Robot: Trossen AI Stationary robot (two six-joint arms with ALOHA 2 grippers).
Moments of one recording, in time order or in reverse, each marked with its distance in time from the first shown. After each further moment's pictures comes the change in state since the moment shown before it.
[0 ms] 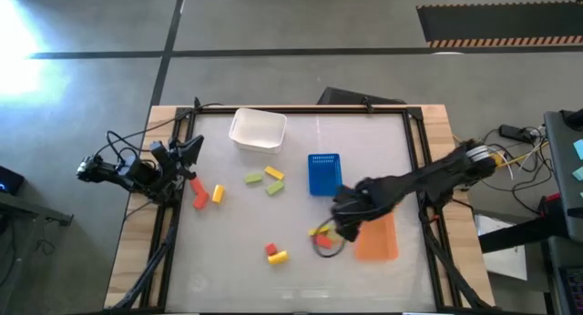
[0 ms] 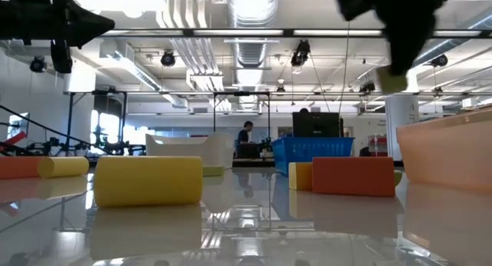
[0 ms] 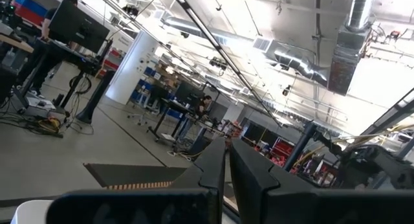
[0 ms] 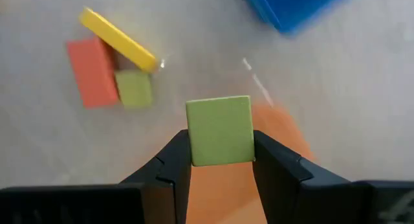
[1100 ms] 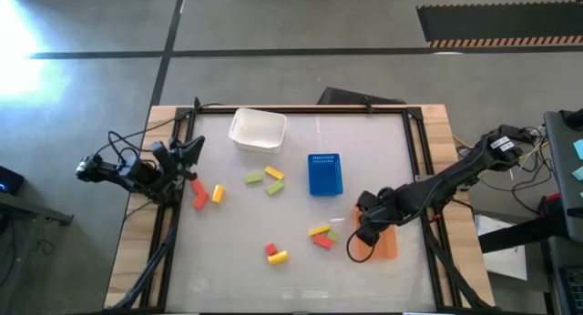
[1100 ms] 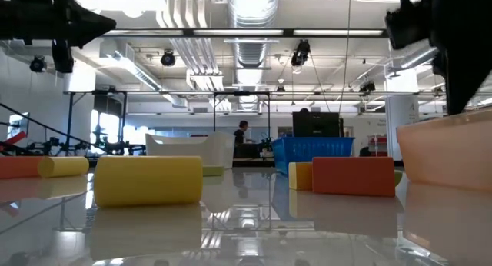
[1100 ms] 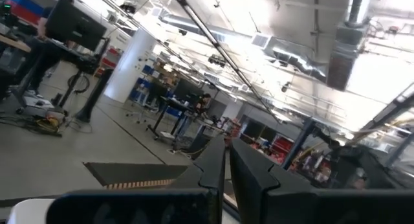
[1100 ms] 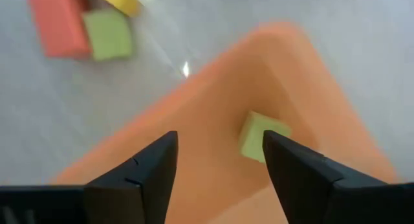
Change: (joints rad) left arm 0.000 0.024 0.001 0.006 0.017 -0.003; right arm 0.101 -0.219 -0.384 0.266 -0.014 0.117
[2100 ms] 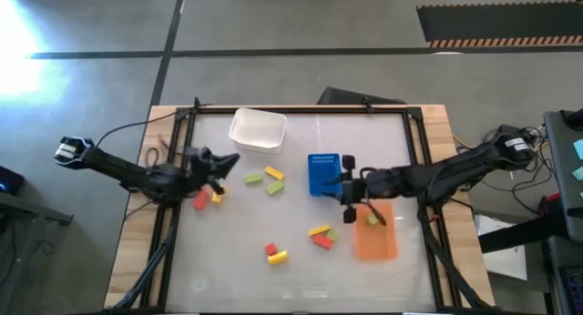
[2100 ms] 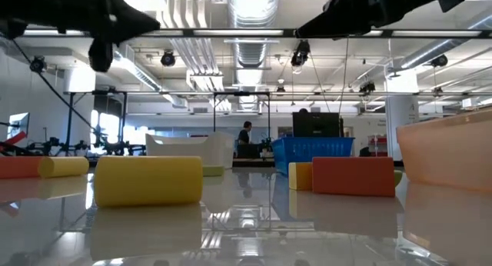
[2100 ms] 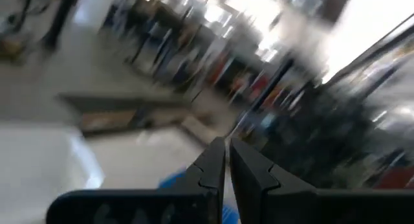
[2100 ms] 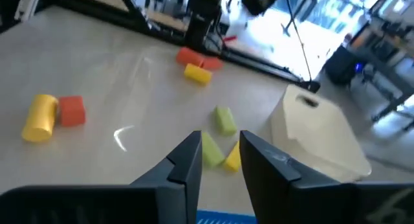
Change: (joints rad) left arm 0.000 0.664 0.212 0.050 0.124 -0.413; right arm -0.260 -0.164 -0.265 1.143 0.158 -1.338
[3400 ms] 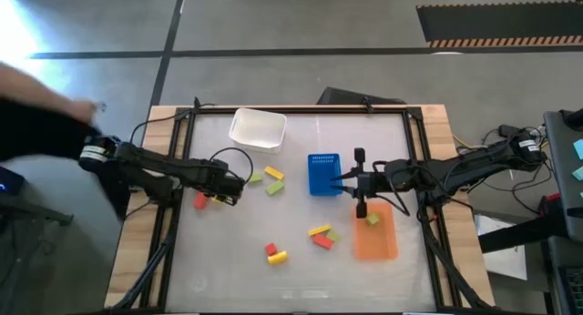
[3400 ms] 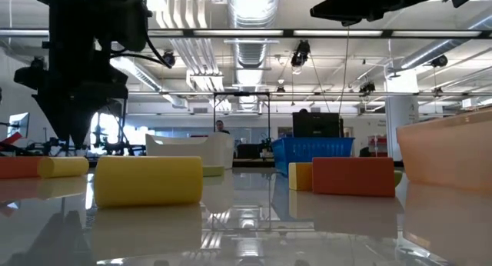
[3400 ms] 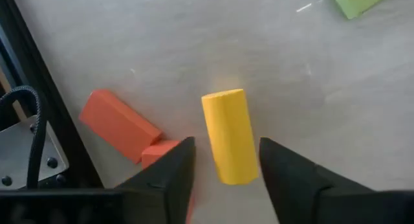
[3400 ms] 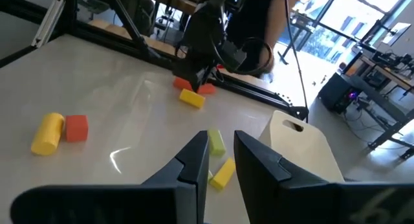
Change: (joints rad) left arm 0.188 0.567 0.521 -1.714 0.581 -0.792; right arm -0.022 -0.156 -0.047 -0.014 -0.052 -0.054
